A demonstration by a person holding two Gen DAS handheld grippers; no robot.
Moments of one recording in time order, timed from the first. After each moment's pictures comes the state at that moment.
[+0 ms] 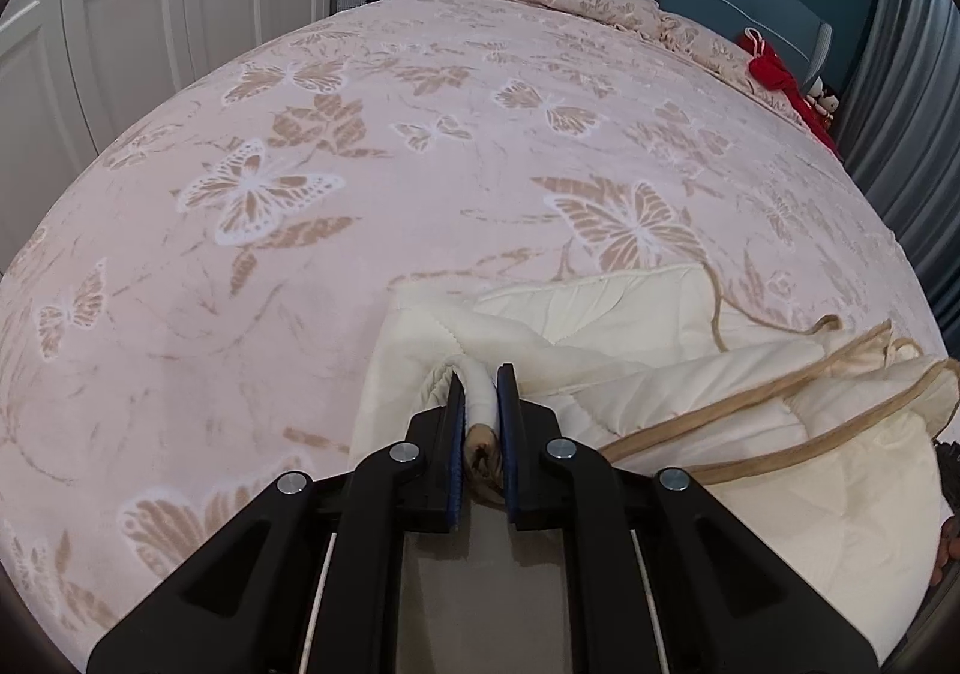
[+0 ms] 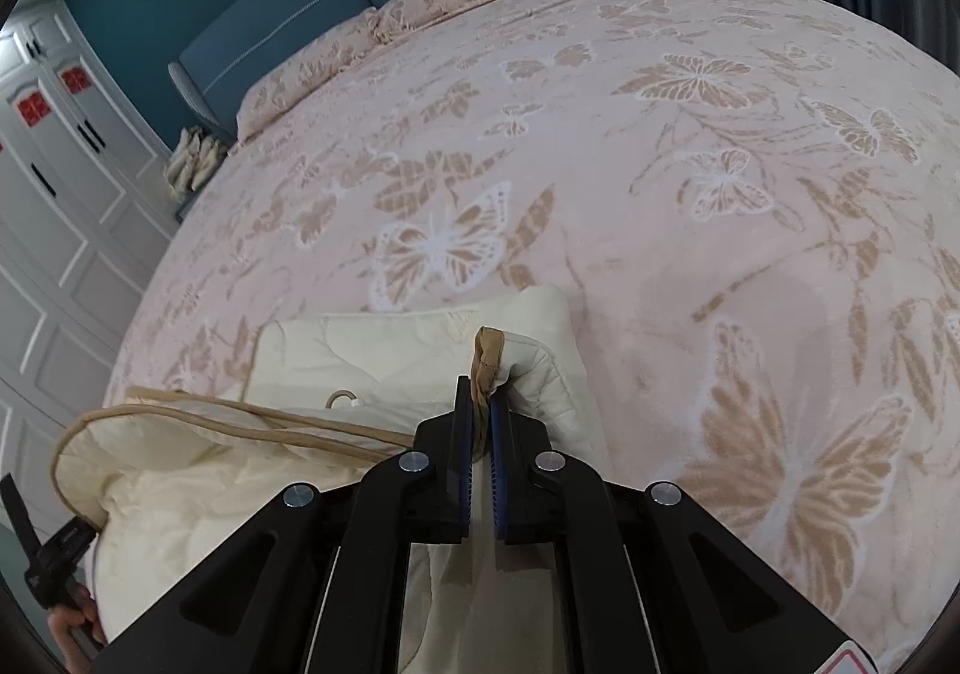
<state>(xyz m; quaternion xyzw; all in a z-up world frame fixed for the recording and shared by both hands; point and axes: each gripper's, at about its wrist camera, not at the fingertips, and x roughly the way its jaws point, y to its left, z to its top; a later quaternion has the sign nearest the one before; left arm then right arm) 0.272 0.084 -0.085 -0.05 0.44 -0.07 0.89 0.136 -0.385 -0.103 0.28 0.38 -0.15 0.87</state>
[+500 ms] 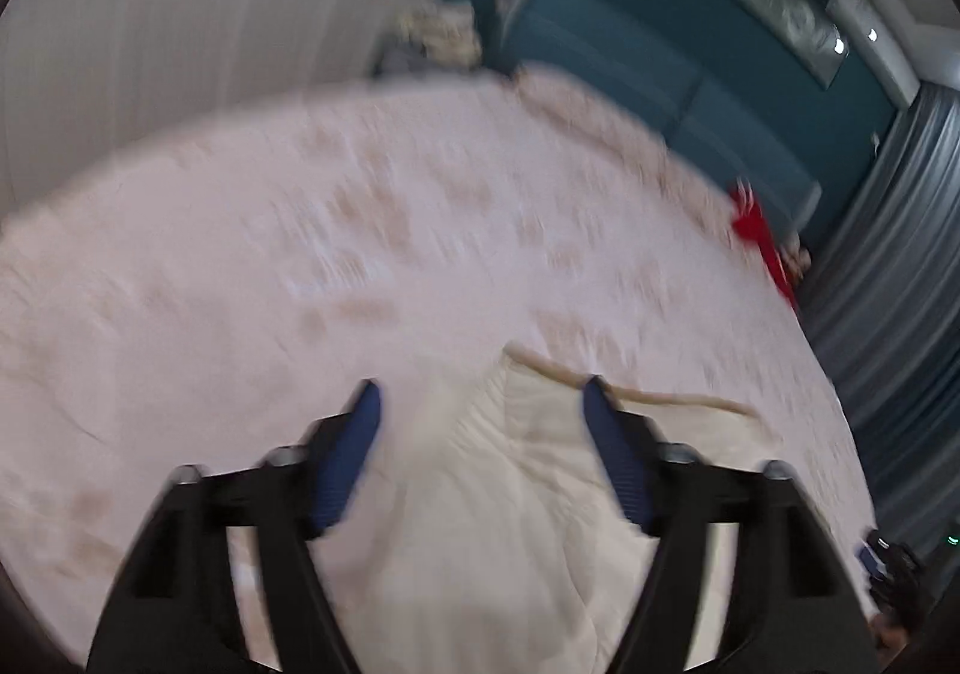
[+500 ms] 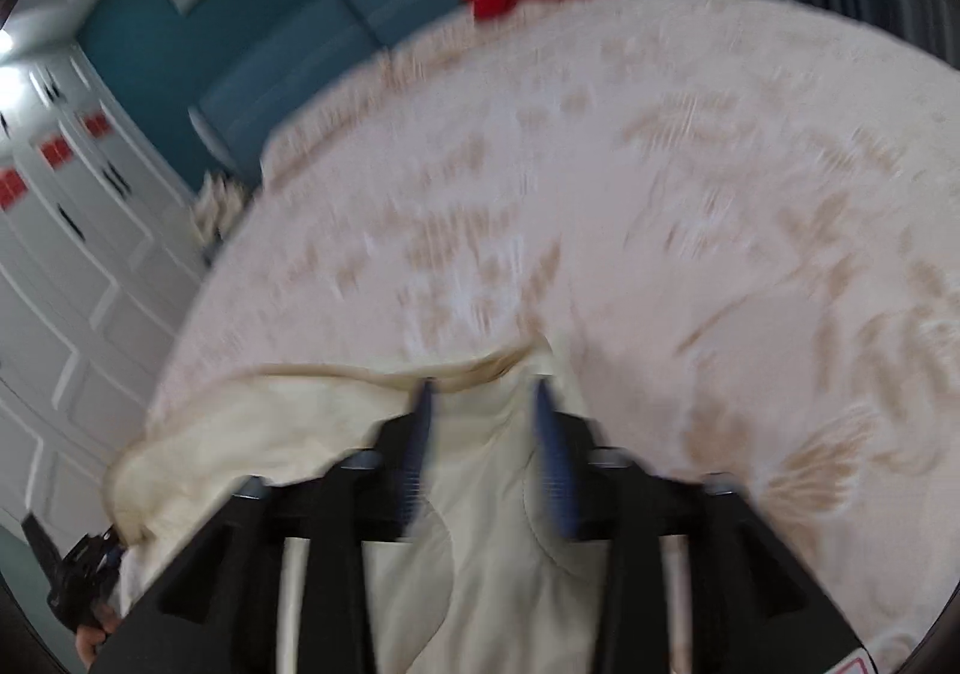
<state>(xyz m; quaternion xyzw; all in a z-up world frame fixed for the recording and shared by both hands) 0.218 0.153 -0.006 -0.20 0.31 -0.06 0.93 0.085 -0.397 -0.044 0.30 0.29 -0.14 0.90</state>
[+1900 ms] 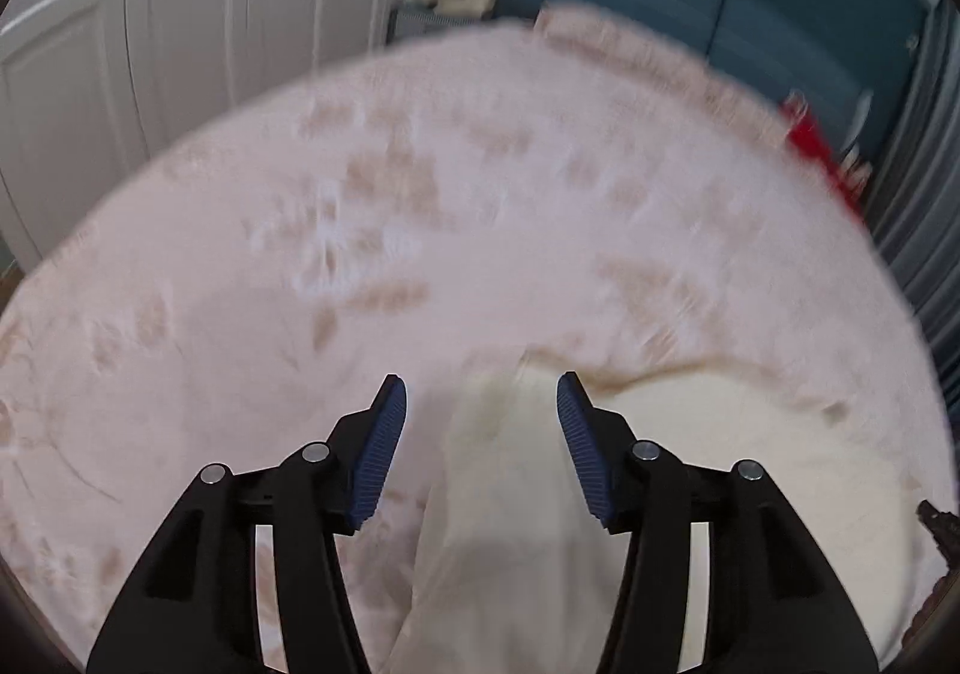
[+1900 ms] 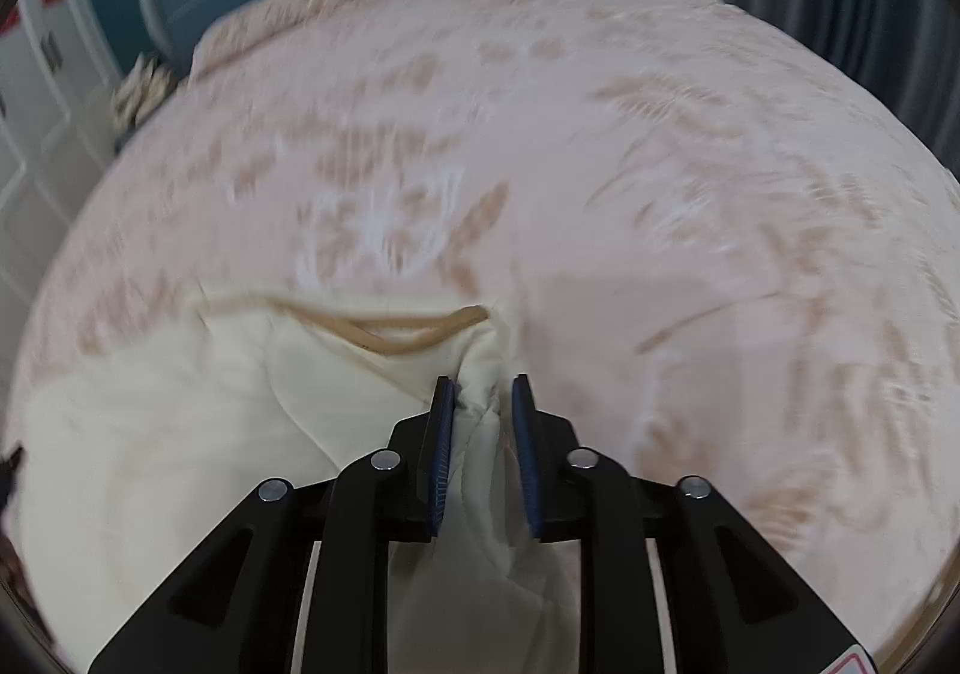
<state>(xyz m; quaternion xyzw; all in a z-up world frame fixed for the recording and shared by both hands) 0.271 0.126 -0.033 -0.11 0.38 -0.03 0.92 0.135 -0.388 -0.067 0.20 0.41 -0.21 0.86</state>
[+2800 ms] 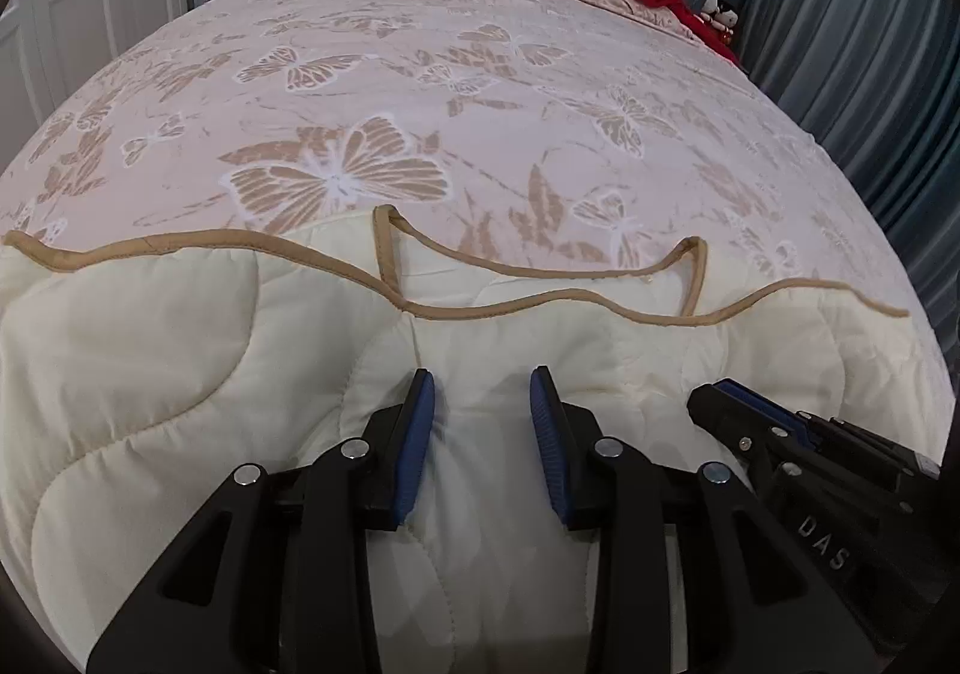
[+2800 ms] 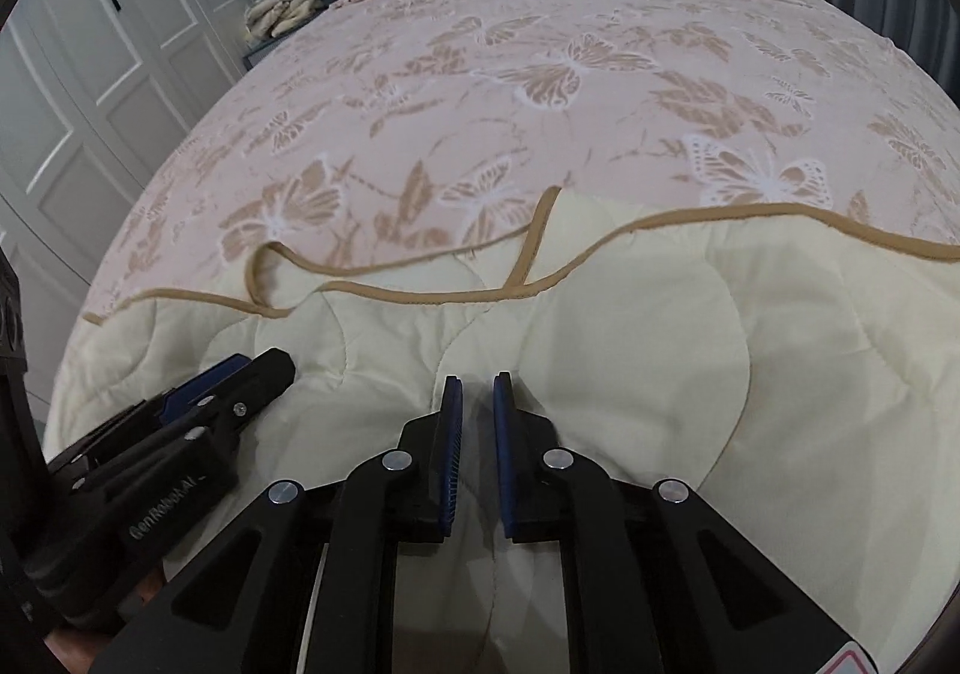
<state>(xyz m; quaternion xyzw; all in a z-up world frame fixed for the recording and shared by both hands) 0.282 -0.073 -0.104 0.00 0.46 -0.19 0.86 0.234 -0.225 -0.114 0.15 0.47 -0.05 0.87</state>
